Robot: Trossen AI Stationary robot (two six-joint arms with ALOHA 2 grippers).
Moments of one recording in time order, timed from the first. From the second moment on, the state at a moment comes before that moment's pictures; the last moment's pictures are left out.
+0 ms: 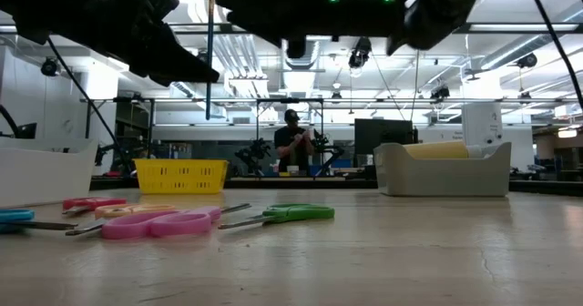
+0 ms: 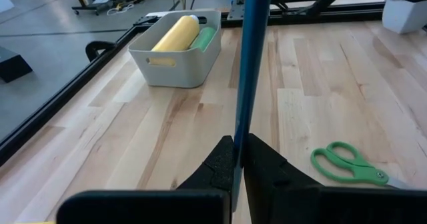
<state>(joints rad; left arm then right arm) -0.20 1.12 0.41 0.32 -0.37 -0.03 0.09 1.92 1.03 1.01 0.16 -0.03</state>
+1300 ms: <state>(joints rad) -0.20 1.12 0.98 -1.06 -0.32 -0.91 0.09 1.49 0.92 -0.14 0.16 0.27</state>
